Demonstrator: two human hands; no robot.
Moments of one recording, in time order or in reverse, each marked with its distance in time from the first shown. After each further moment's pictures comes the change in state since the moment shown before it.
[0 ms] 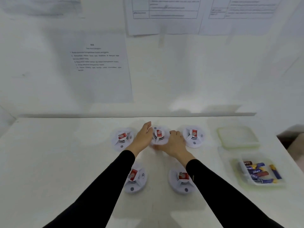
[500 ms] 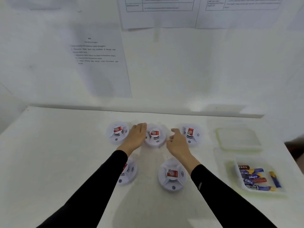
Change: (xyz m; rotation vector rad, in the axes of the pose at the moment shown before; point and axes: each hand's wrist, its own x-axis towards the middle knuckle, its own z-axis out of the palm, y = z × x) left_hand -0.016 -0.001 0.008 0.264 0.105 -0.058; right_hand -0.008 0.041 -0.021 0.516 -0.095 -0.014
